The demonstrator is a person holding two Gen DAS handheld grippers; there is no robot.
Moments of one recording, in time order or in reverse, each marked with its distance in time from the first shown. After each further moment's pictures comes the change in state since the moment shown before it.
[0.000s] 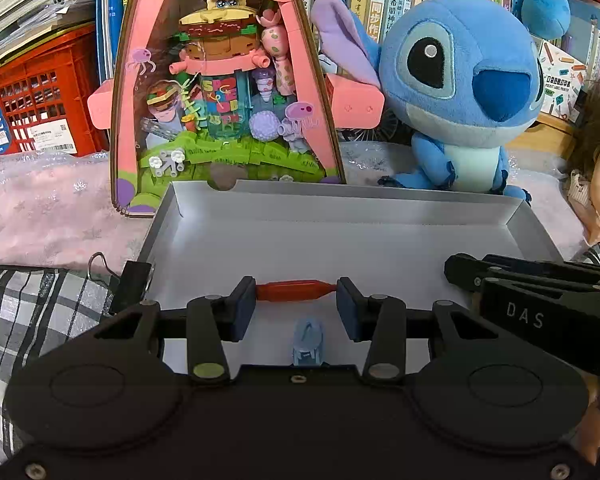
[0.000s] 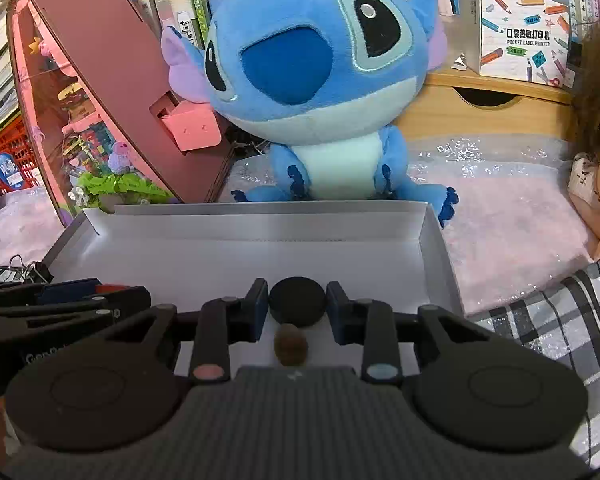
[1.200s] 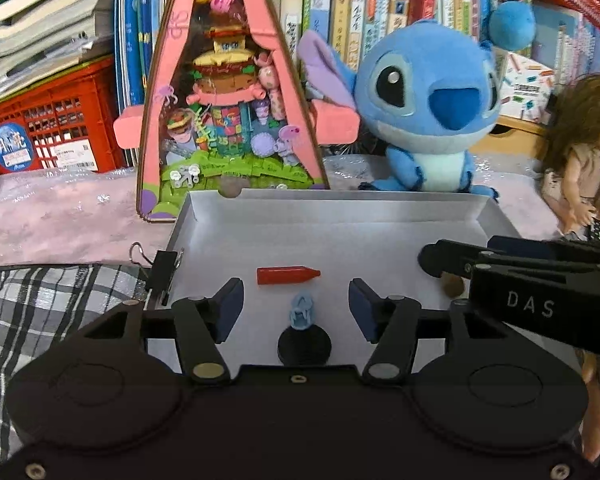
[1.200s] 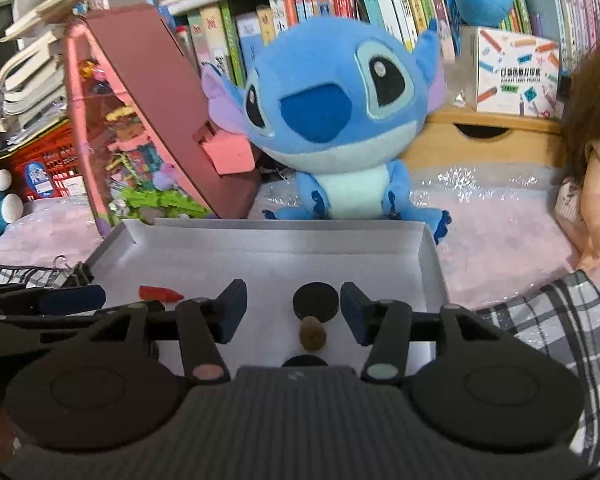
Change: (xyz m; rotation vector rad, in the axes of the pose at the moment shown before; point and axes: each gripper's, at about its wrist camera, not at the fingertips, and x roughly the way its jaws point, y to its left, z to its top) left arm -0.056 -0.004 -0.017 0.040 -0.069 -0.005; right arm -0.048 0.006 -0.010 -0.035 -0.090 0.032
